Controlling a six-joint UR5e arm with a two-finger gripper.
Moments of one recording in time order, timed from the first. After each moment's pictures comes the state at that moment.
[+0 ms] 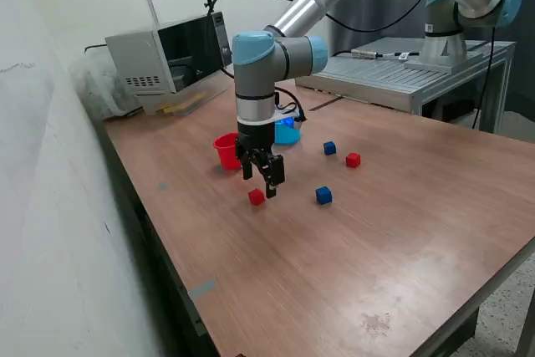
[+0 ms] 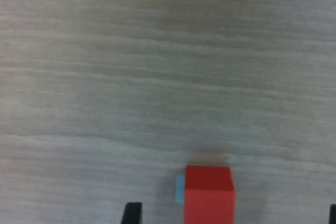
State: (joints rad) arm 0.02 -0.51 0.93 -2.13 -1.66 3.11
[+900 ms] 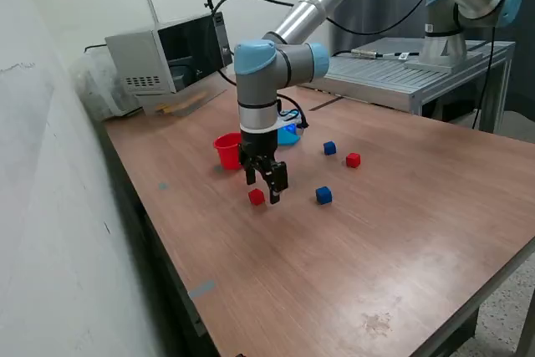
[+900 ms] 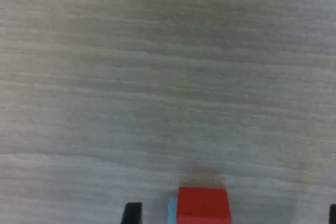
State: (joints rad) arm 0.03 -0.50 0.93 -2.13 -1.66 3.11
